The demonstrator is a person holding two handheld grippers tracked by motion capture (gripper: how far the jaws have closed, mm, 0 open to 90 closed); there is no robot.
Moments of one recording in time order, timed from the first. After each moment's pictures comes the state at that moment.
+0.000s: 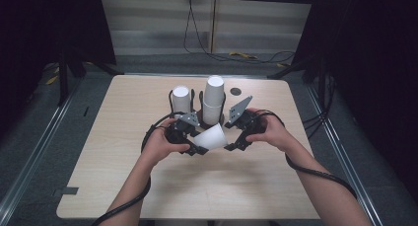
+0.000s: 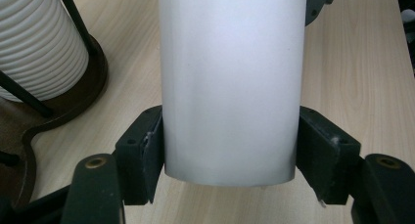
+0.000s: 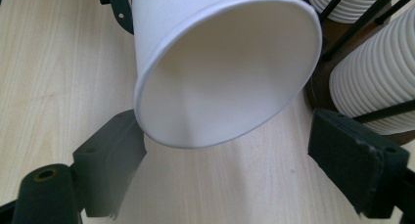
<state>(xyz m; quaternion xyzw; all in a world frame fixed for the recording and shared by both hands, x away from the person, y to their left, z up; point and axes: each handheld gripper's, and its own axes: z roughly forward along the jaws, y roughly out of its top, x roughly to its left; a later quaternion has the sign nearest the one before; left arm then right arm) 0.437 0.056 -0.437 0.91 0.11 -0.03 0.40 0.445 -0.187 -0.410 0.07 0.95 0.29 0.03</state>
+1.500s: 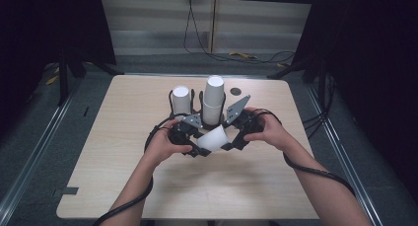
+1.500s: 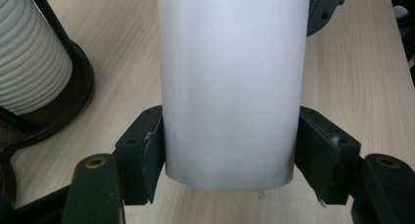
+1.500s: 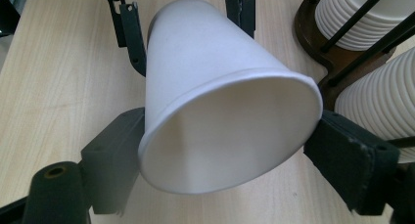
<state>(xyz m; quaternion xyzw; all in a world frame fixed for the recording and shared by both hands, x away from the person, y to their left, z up) 0.436 0.048 -0.442 0.91 0.10 -0.03 0.40 0.444 -0.178 -0.404 0.04 0.95 0.31 0.02</state>
